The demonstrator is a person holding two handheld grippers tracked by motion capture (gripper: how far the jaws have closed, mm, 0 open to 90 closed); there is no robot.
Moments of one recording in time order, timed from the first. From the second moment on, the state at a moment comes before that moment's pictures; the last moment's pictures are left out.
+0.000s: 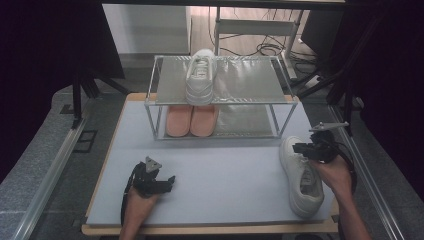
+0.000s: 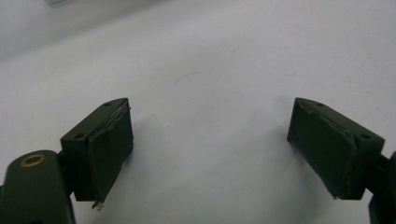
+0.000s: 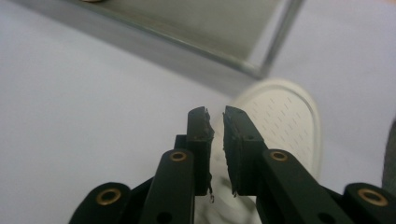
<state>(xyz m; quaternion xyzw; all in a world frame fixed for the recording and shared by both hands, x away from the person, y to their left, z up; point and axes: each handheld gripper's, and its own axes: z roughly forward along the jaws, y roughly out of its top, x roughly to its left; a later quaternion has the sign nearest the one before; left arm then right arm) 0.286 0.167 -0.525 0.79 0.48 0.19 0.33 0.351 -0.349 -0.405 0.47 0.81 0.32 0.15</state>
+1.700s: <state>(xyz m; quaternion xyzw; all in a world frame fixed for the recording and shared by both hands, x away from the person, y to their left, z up) 0.285 0.167 -0.525 0.79 0.48 0.19 0.33 0.314 -0.371 -0.461 0.55 0.77 0.29 0.14</state>
